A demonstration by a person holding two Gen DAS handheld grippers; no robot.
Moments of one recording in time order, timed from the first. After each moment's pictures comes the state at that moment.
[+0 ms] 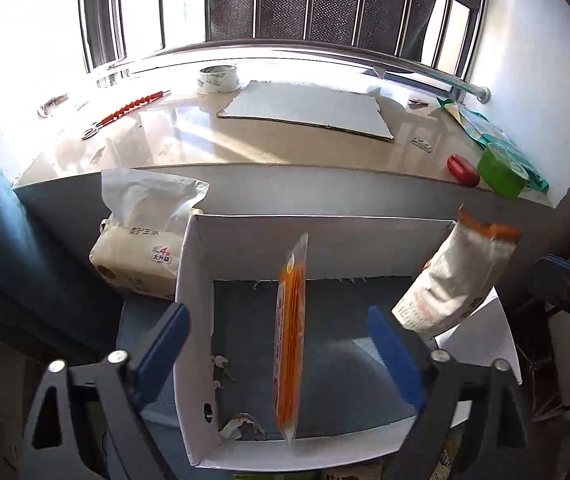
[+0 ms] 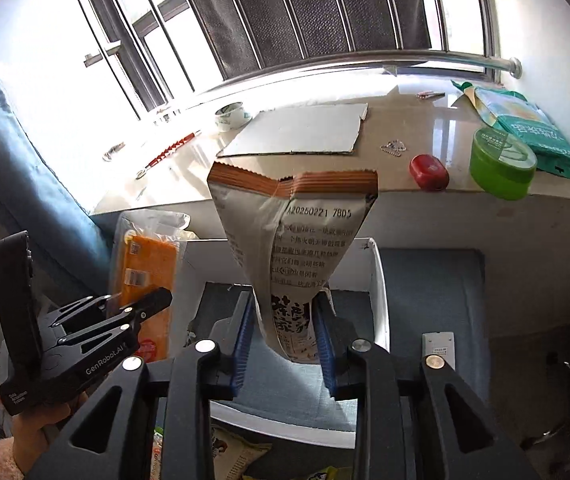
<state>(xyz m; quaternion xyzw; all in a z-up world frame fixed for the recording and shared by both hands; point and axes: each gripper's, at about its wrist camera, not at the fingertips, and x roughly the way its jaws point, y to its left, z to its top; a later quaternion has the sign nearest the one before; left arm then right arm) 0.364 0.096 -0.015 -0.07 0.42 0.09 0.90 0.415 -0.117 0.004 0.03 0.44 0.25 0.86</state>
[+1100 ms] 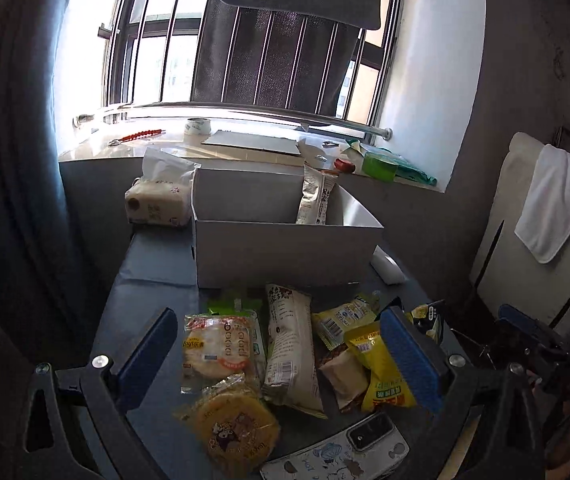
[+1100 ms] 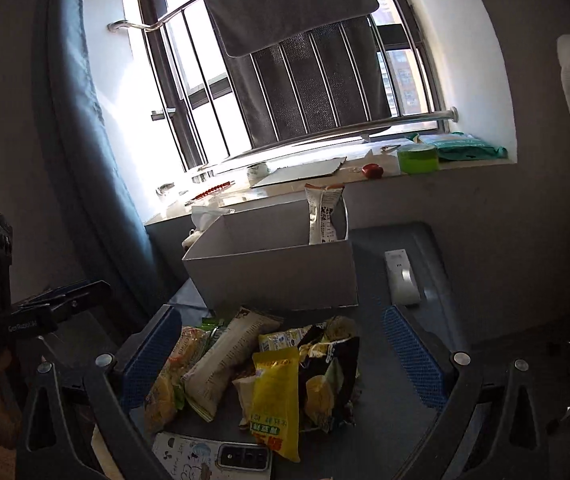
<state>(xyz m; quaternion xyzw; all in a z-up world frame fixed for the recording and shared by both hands) 0.040 0.040 -0.017 -0.10 0.29 -0.01 0.95 0.105 -0.236 -0.047 0.08 0.26 0.25 0.93</state>
